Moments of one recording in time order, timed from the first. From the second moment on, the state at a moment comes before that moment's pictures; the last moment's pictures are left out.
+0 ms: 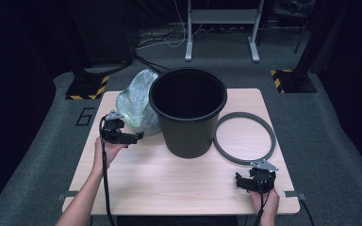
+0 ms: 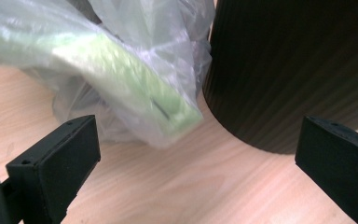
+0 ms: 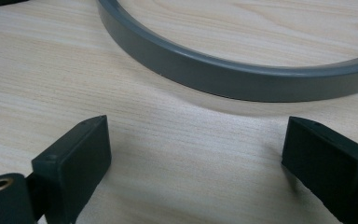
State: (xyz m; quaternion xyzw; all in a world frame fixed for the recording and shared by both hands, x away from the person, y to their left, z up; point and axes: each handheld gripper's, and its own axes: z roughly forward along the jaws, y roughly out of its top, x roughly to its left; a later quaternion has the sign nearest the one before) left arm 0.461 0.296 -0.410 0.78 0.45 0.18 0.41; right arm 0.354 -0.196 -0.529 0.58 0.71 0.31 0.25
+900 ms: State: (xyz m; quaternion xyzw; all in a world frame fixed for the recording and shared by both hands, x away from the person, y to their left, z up) left arm 0.395 0.313 -0.509 0.78 0.48 0.19 0.35; right arm 0.356 -0.196 -0.529 0.58 0.71 0.31 0.25
